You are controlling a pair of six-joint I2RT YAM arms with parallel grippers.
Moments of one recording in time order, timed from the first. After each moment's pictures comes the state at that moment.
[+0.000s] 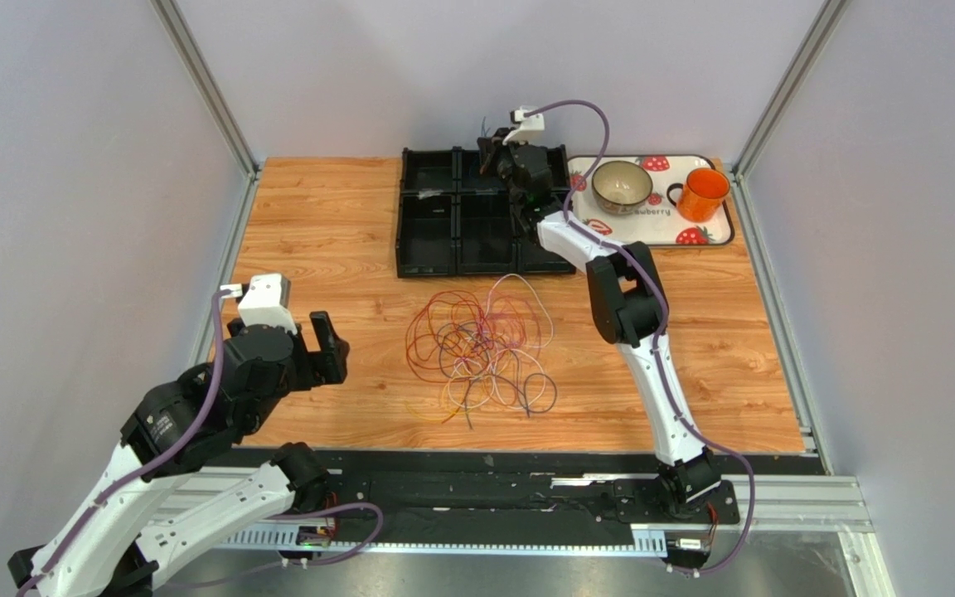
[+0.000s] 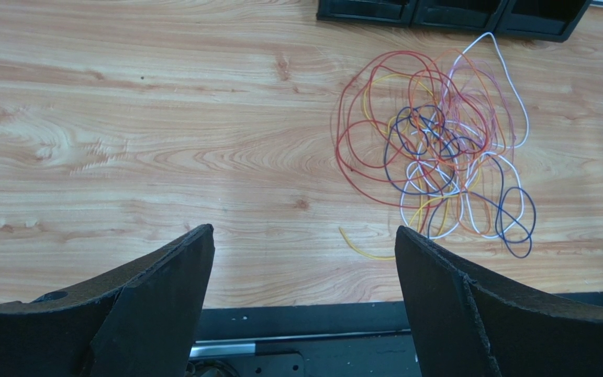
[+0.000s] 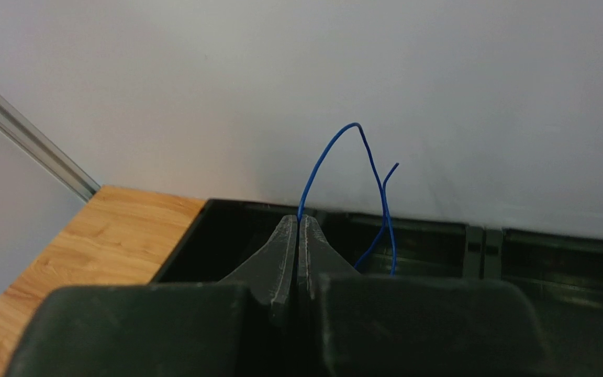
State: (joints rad) left arm -0.80 0.57 1.07 -1.14 -0.55 -0.61; right arm 0.45 2.54 2.10 0.59 0.07 0.33
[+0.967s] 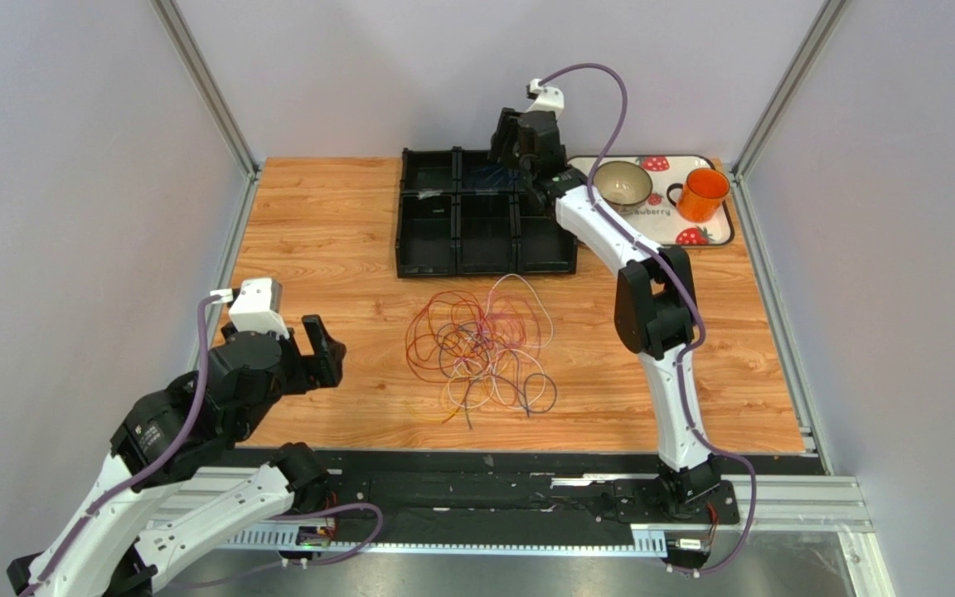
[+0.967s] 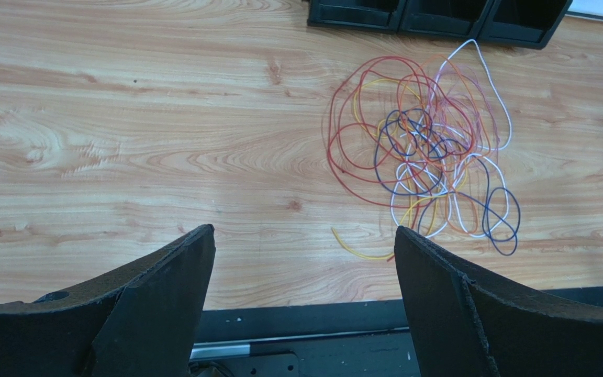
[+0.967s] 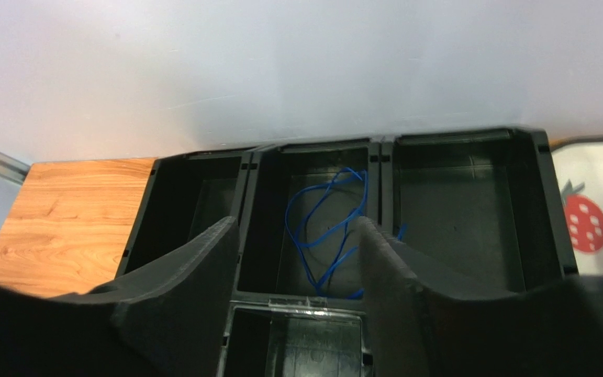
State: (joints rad) left arm -0.80 0.53 1.07 -1.14 -0.54 -0.61; right arm 0.45 2.29 2.08 0.02 0.25 0.38
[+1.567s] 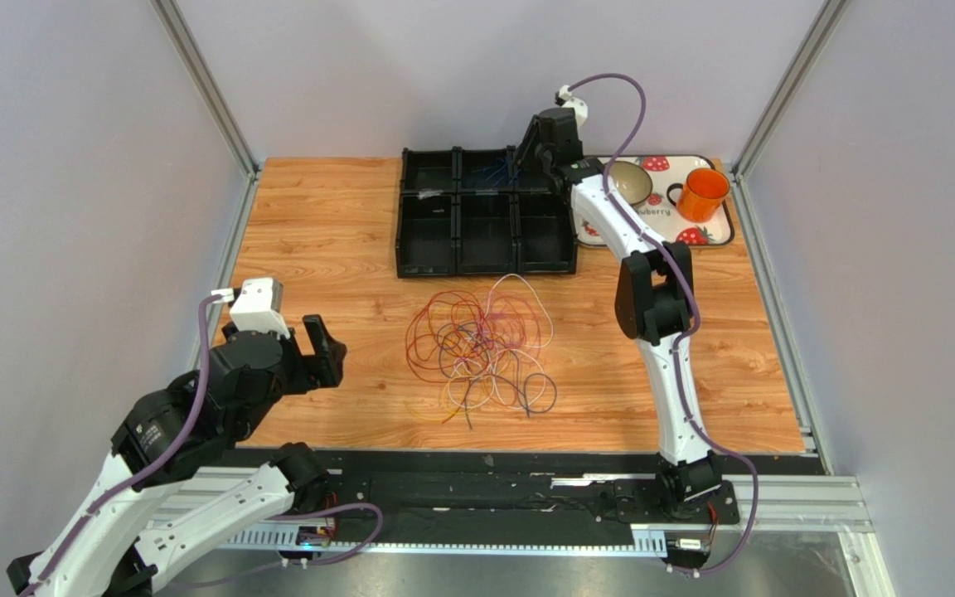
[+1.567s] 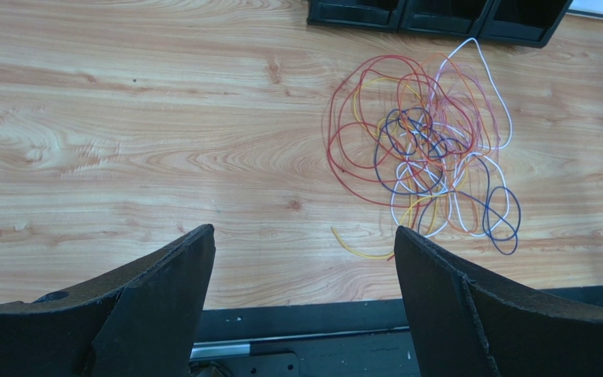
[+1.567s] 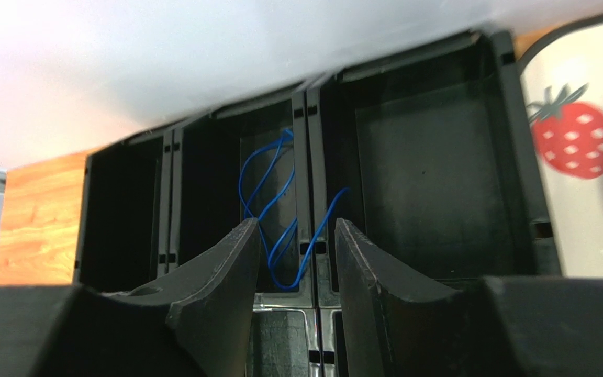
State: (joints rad) left arm -0.80 0.53 1.07 -1.14 -0.54 -0.61; right arm 0.35 2.43 2.28 -0.26 0.15 0.59
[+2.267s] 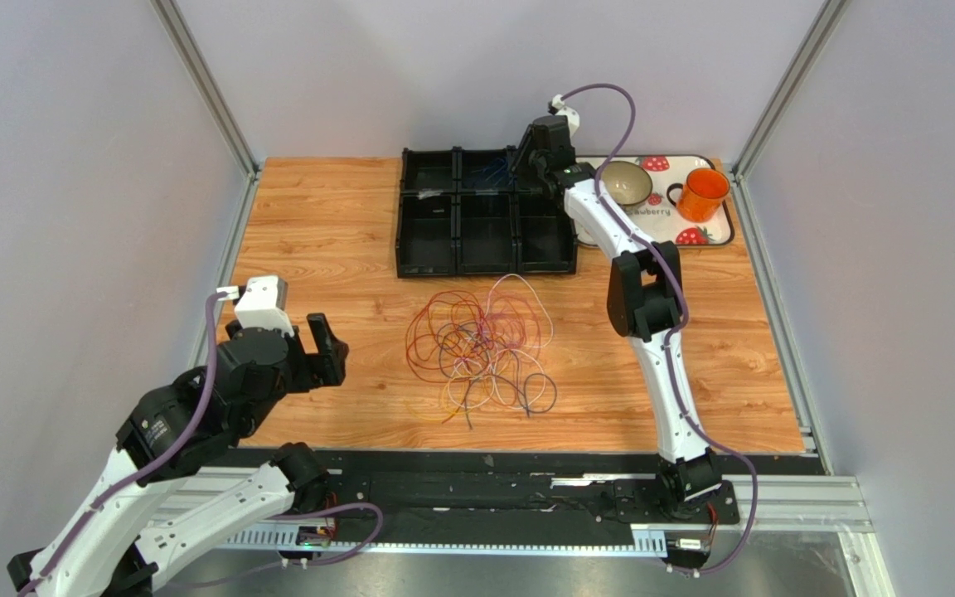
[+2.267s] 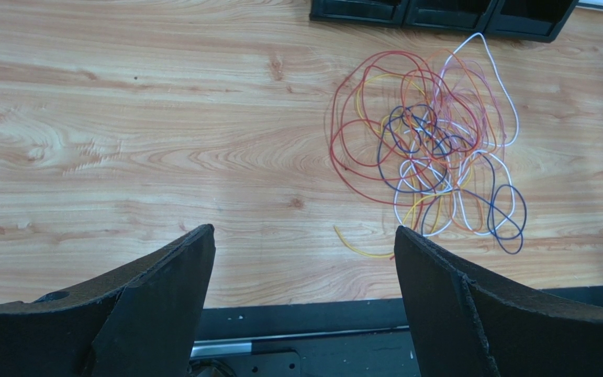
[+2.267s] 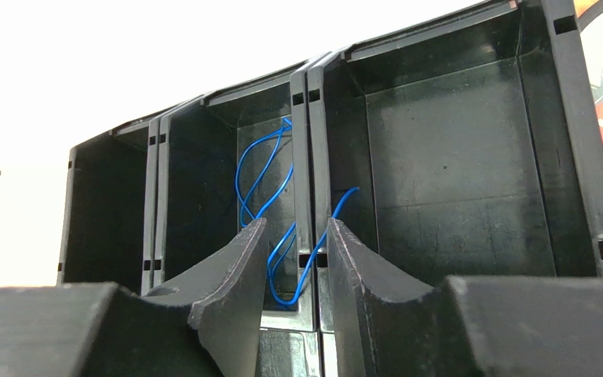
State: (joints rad) left arm -0.80 0.55 1.07 -1.14 -0.54 -0.61; right arm 0.35 2.53 2.35 -0.27 0.11 0.62
